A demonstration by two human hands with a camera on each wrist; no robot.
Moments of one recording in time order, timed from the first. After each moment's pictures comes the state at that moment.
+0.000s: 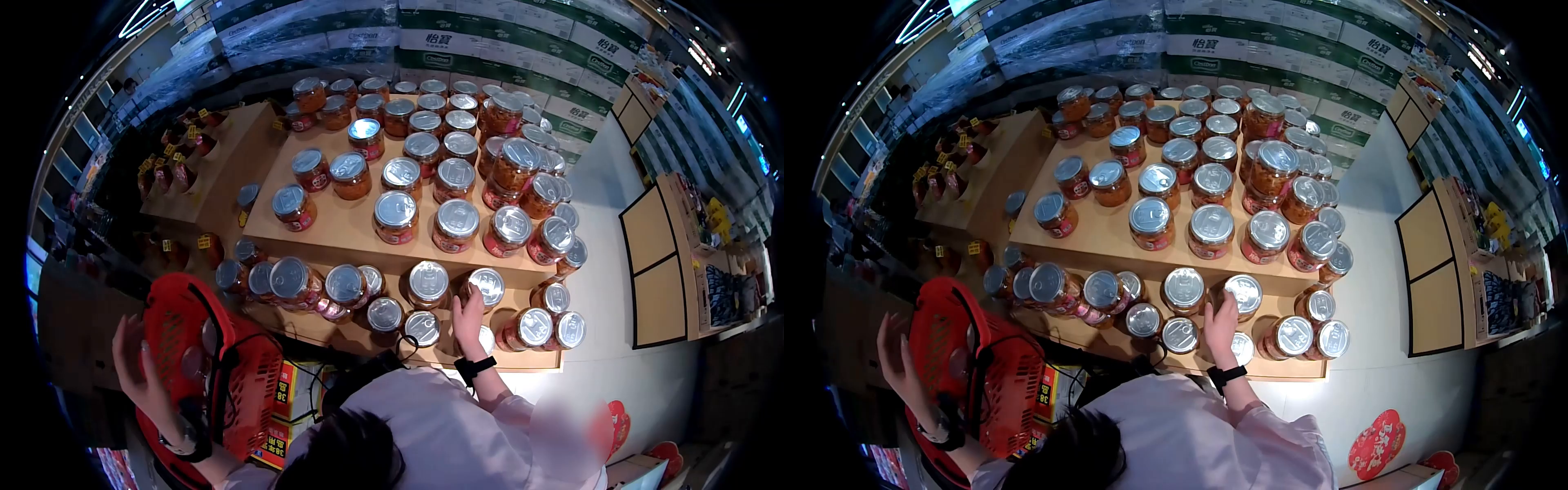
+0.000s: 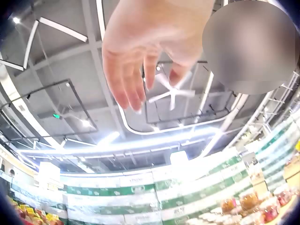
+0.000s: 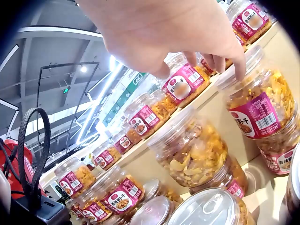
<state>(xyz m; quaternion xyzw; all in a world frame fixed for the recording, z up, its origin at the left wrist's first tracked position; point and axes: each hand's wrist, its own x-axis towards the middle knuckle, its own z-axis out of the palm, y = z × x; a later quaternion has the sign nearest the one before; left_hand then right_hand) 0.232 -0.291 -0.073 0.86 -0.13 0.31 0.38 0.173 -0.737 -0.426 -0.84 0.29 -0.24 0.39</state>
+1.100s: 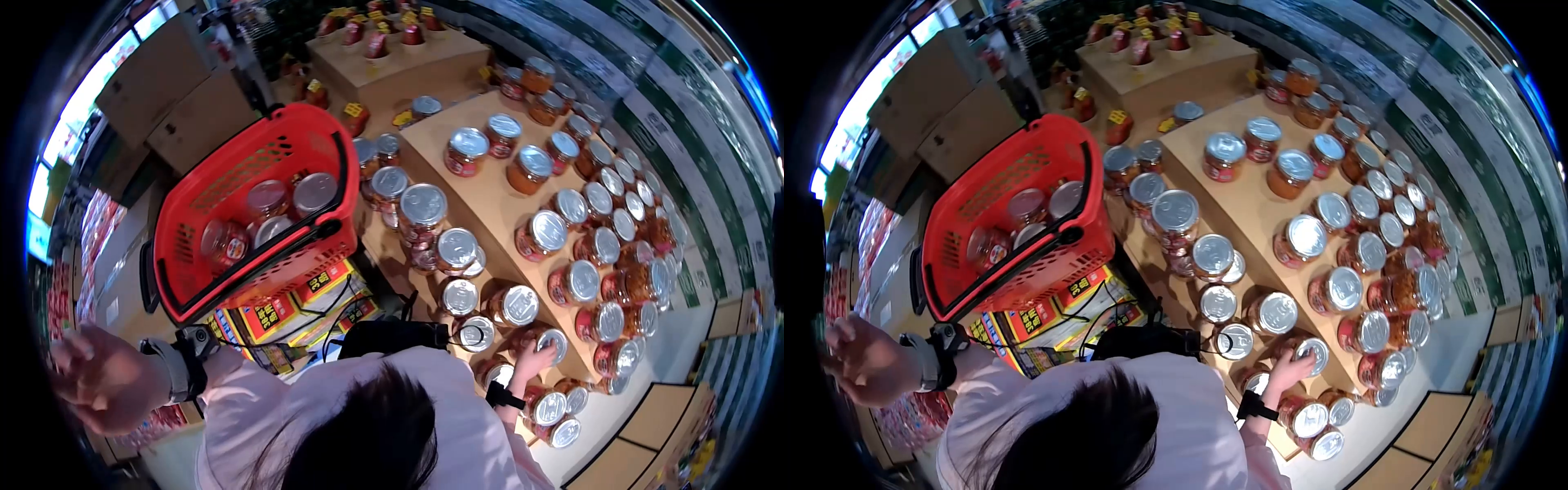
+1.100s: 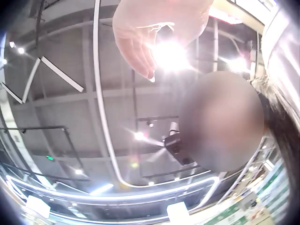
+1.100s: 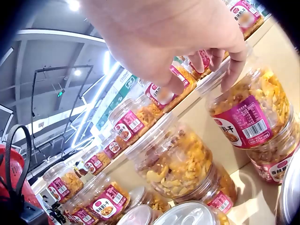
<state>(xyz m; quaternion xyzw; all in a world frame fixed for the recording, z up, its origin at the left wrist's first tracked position) 0.038 -0.257 -0.026 0.57 -0.32 0.54 0.53 0.179 -0.775 -0.464 -0.90 0.32 -0.20 0.23</state>
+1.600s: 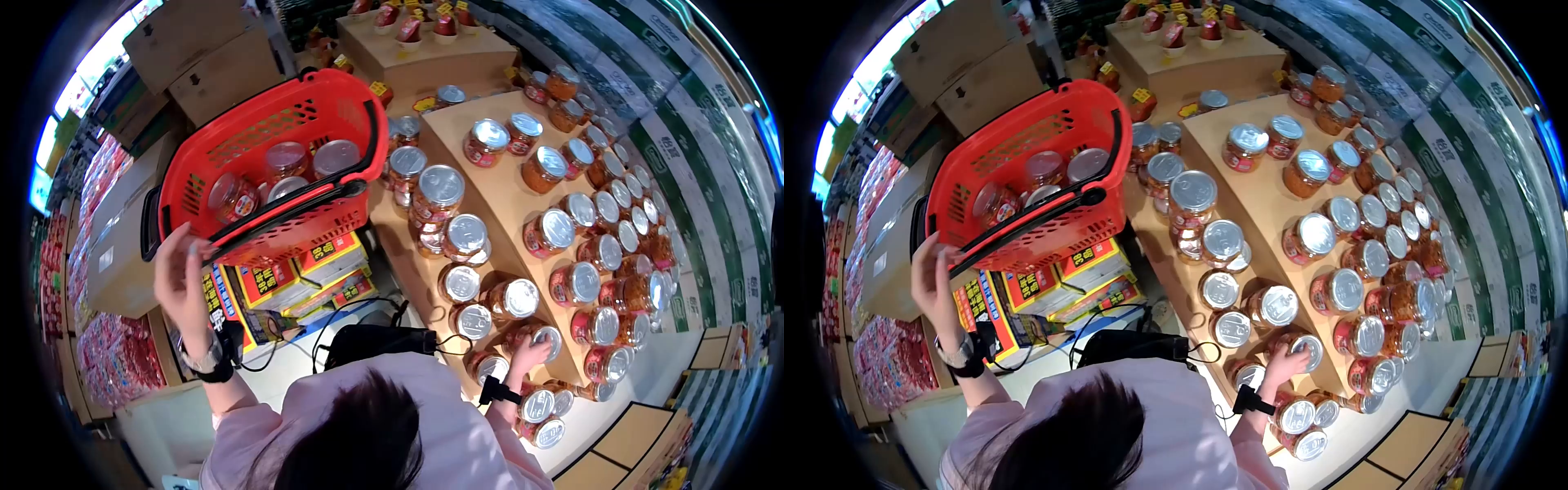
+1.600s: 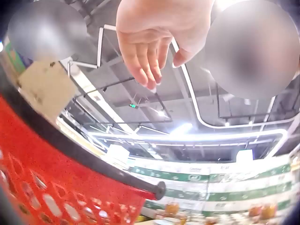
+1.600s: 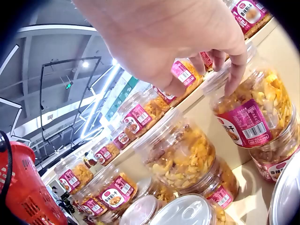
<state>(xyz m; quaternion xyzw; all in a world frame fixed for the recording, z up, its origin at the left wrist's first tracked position) 0.050 -0.276 -0.133 0.80 0.13 0.44 0.38 0.174 -0.783 -0.459 -0.92 0.26 -0.17 0.25</state>
